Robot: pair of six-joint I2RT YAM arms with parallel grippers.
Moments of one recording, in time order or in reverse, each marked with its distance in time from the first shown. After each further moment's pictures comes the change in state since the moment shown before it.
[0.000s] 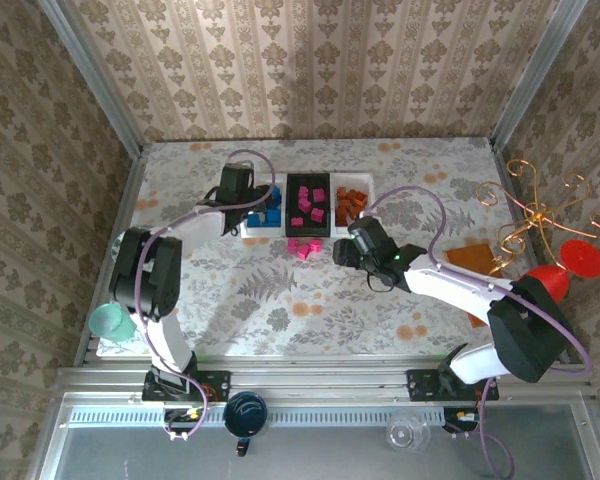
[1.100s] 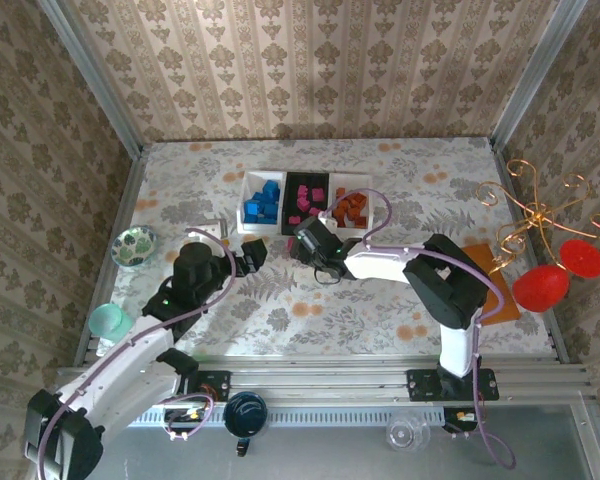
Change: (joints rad) left arm -0.175 -1.041 -0.724 0.030 -0.001 -0.121; right arm 0.119 0.487 0.303 0.174 0.003 0.354
